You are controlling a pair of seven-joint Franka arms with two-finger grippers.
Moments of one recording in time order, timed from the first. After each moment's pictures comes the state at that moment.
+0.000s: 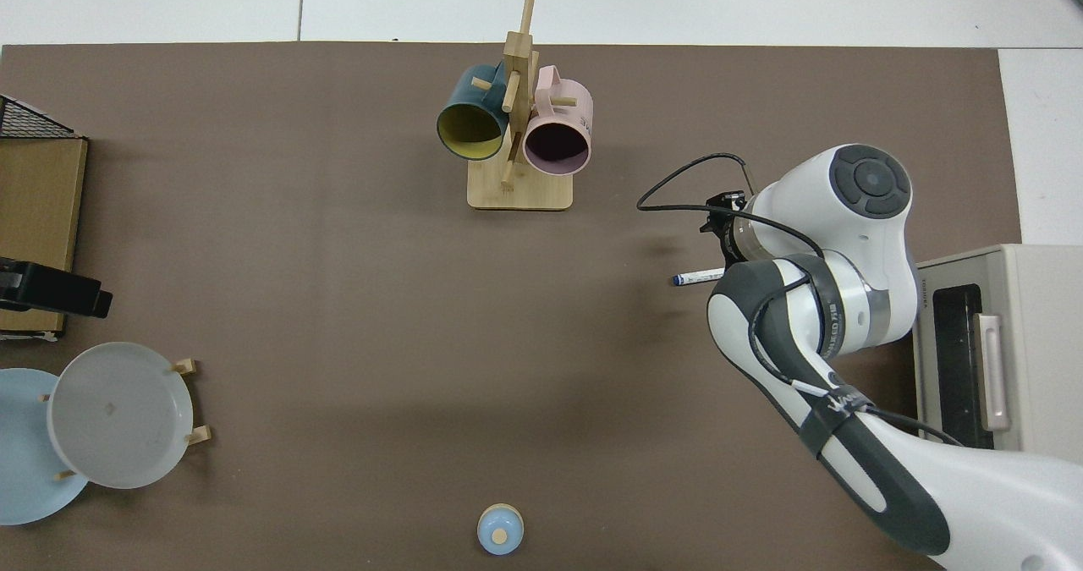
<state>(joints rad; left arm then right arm) -0.02 -0.02 0.02 -1.46 -0.03 1.36 0.19 0.11 0.29 0.12 -1.93 0.06 2.20 1.63</state>
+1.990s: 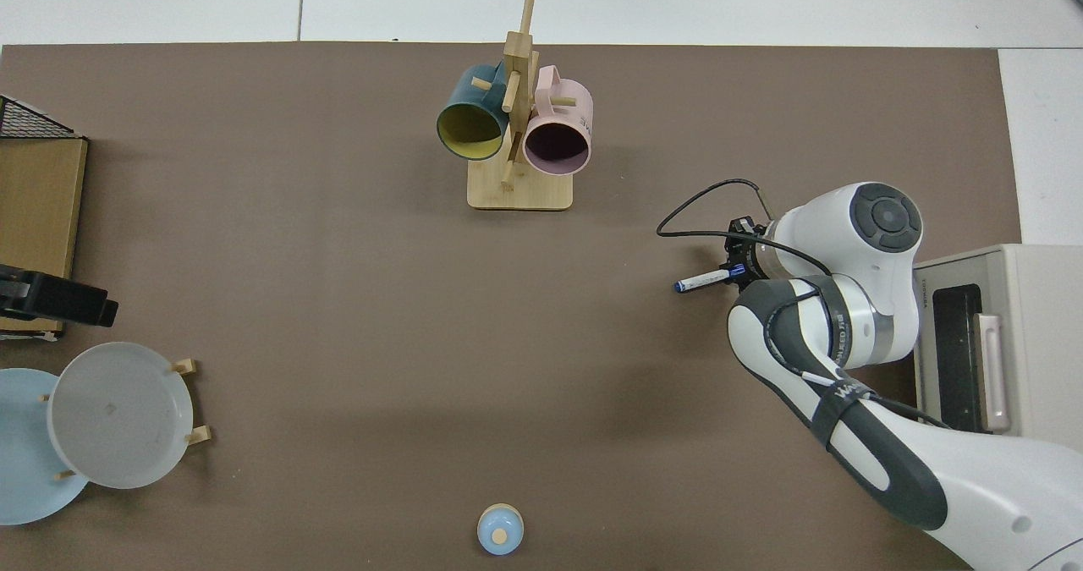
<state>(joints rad) -0.02 -0.03 0.01 -1.48 -0.03 1.36 0.19 0.04 0.31 0.12 -2.05 0.06 2.37 1.44</state>
